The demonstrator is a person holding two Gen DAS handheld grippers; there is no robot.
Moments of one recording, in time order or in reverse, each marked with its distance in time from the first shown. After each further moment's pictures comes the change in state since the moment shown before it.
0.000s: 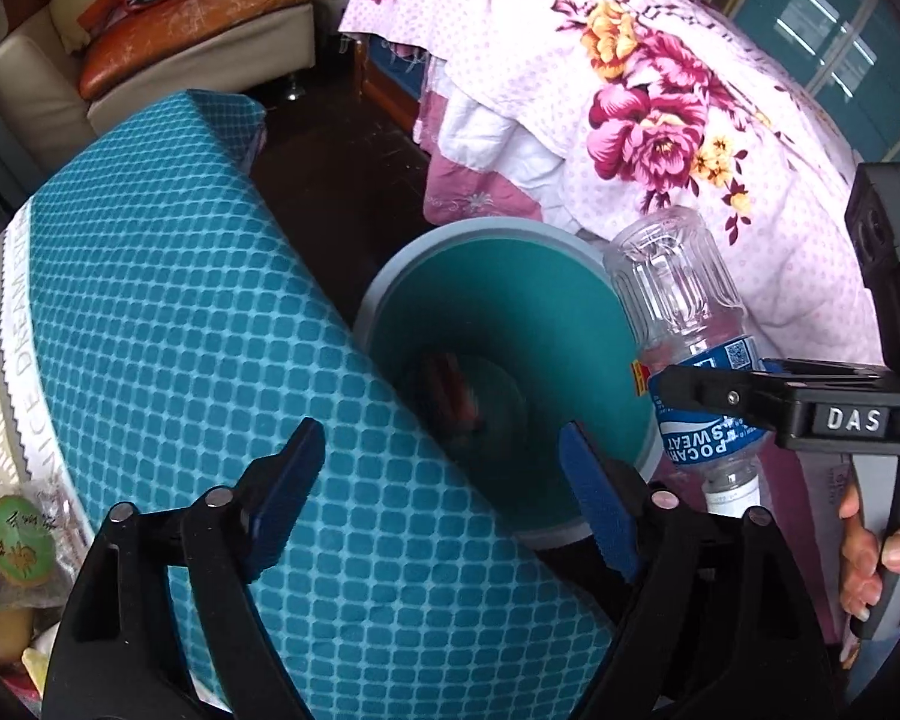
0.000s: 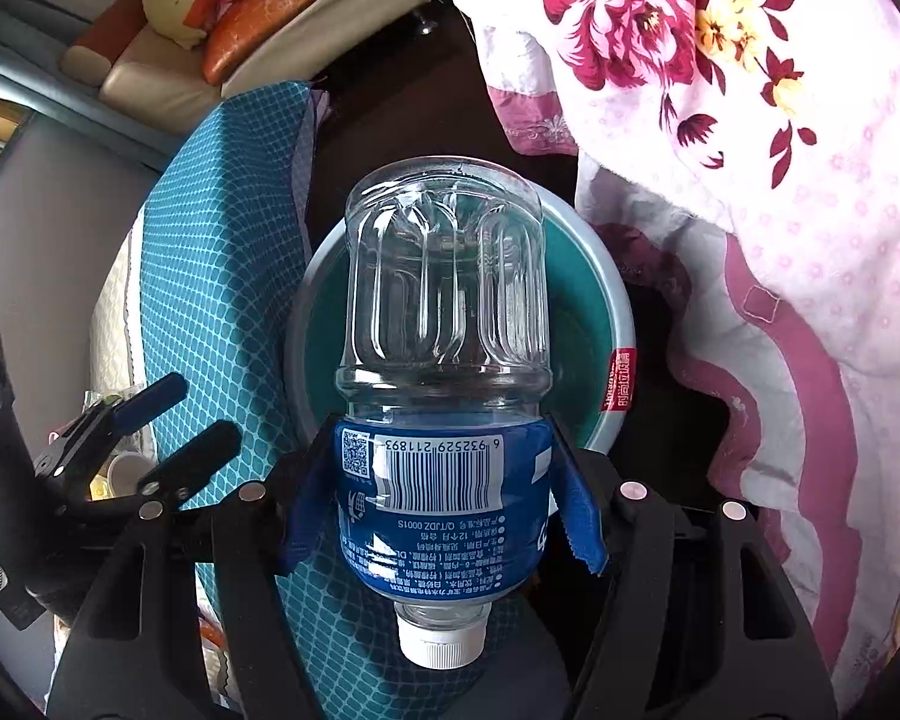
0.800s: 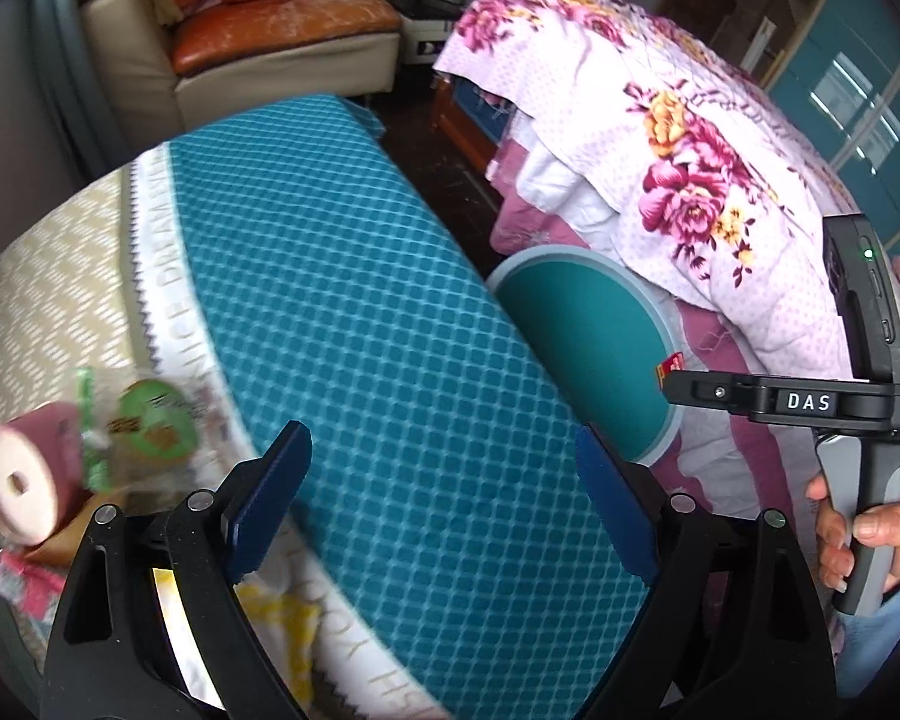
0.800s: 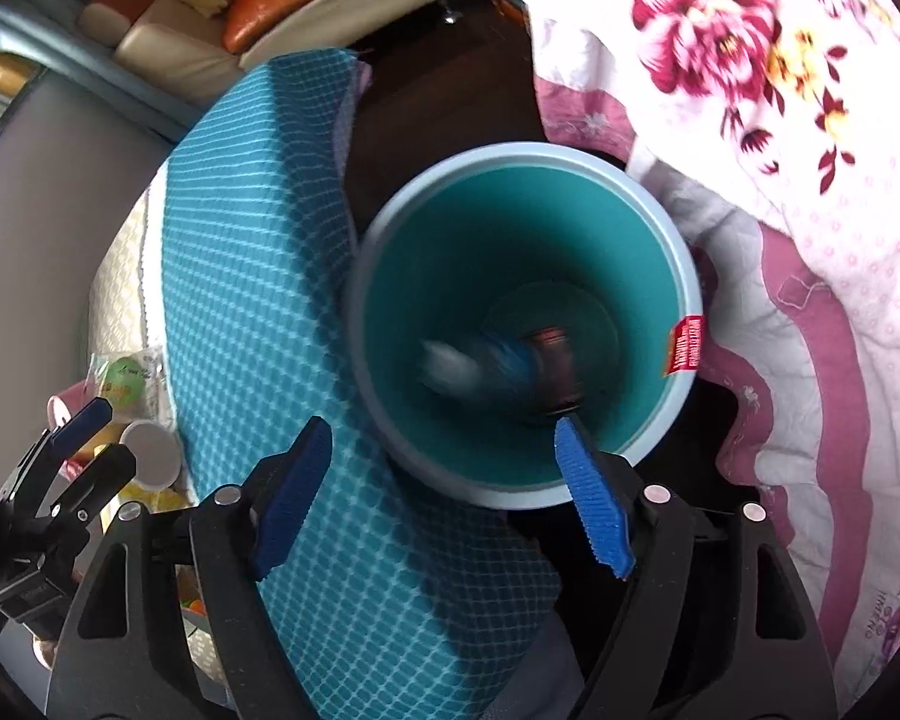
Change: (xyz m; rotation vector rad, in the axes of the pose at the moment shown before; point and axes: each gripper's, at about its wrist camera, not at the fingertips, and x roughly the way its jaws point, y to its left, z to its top) left arm -0.088 0.074 -0.052 -0.137 -0.095 0.027; right arm -0.004 0.069 -0.025 -0.086 0.011 -0.040
